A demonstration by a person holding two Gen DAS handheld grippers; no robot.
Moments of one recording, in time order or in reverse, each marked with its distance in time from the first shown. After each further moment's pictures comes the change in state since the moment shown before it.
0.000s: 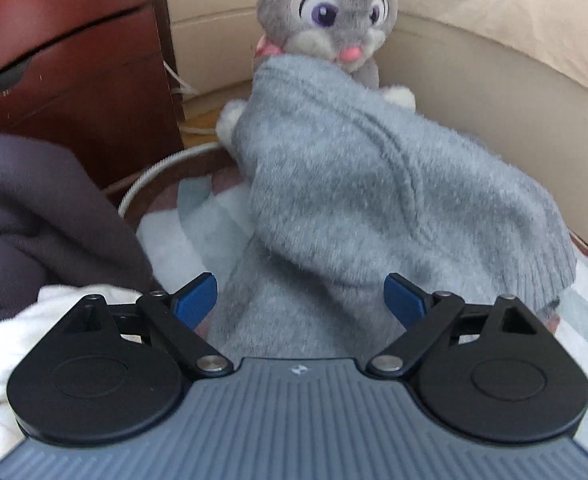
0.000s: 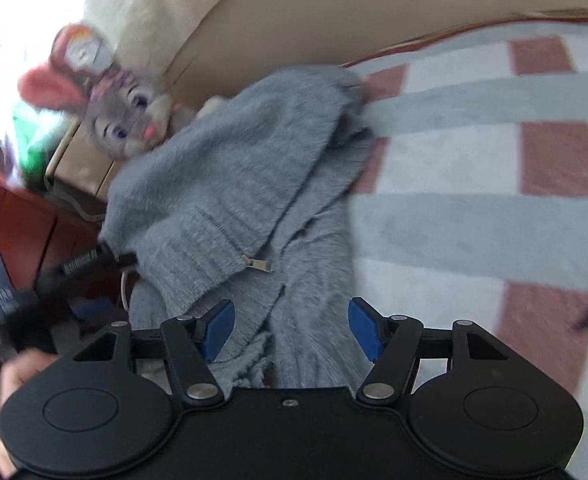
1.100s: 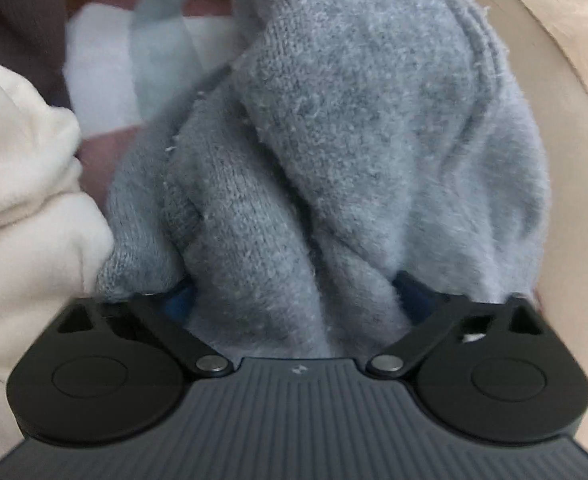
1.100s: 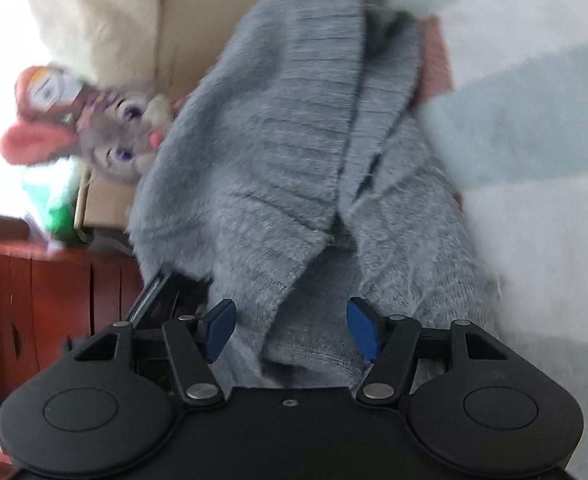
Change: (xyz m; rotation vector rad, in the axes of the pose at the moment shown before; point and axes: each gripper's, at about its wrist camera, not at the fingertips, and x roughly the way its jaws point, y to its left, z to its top) left arm 0.078 0.034 -0.037 -0.418 0.378 -0.326; right arm 0.091 -0.013 -0.002 0.356 0.077 0.236
